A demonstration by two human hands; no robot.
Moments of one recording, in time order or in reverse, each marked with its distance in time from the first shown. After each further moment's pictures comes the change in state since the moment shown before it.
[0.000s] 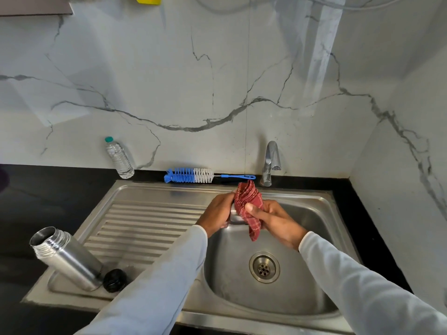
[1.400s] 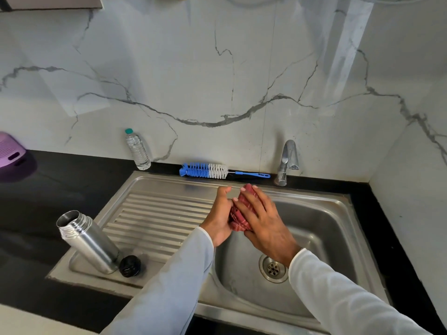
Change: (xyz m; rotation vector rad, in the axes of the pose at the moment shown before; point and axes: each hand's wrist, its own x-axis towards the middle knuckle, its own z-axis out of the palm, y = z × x) left_hand -0.036 0.017 -0.008 -0.703 0.062 -0.368; right_hand 0.020 0.049 0.031 -1.360 0.177 -0.769
